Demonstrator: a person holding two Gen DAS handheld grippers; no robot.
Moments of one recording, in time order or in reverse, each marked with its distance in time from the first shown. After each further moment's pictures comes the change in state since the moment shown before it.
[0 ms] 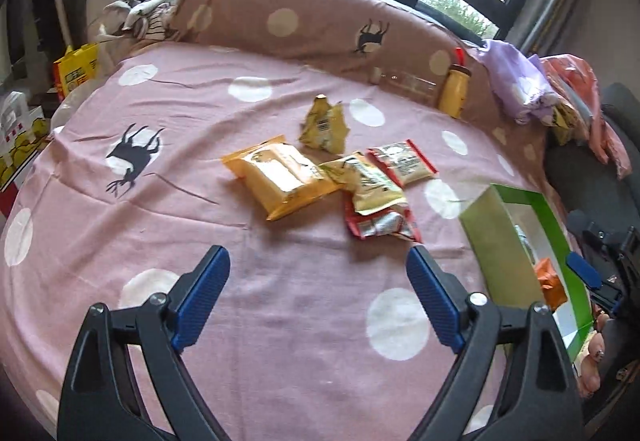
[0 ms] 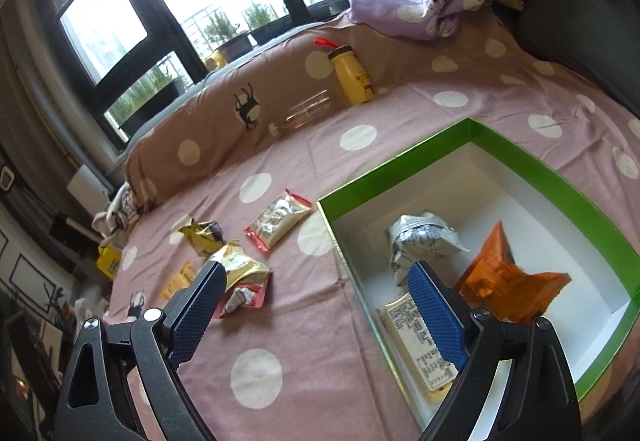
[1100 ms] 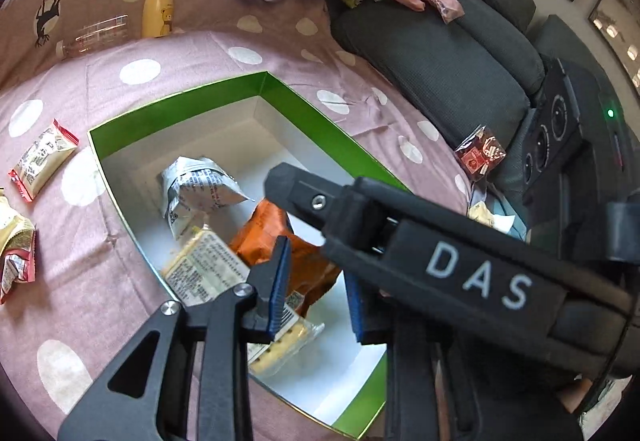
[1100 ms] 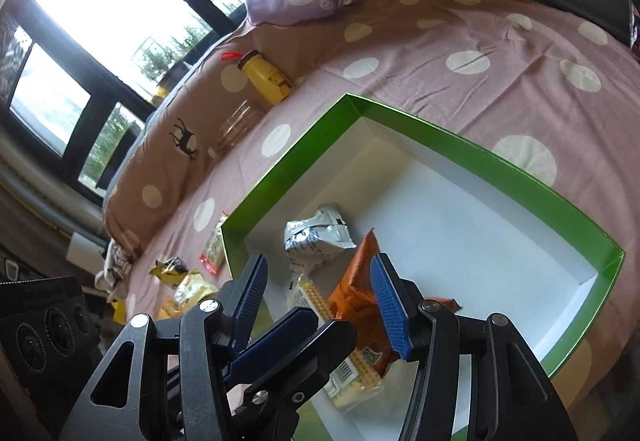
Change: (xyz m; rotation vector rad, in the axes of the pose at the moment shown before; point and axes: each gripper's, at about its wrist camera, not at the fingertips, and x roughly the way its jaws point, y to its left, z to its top) left arm 0.049 -0.267 -0.043 0.478 0.288 -0.602; right arm -0.022 -0.120 0.009 0.316 0.009 -0.047
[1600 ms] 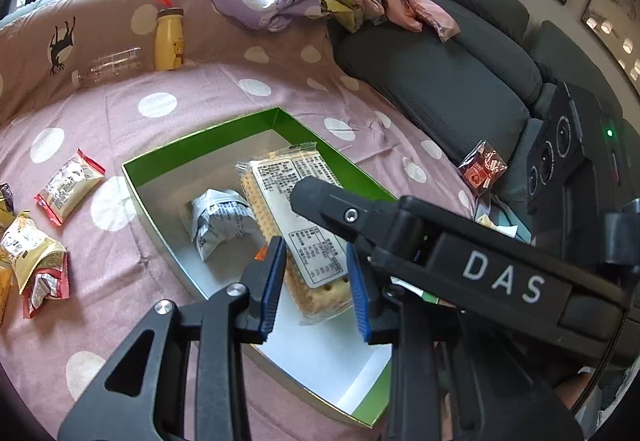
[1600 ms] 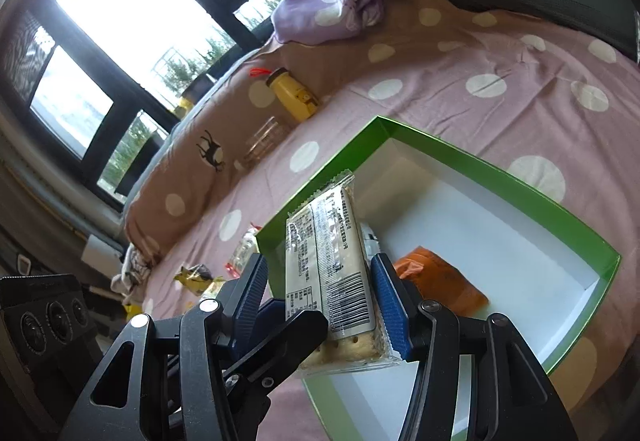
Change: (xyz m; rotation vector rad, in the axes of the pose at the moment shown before) left arm -0.021 0.000 0.008 0.033 -0.067 0.033; right arm -0.013 0.011 0.000 -0.012 -0.037 0.065
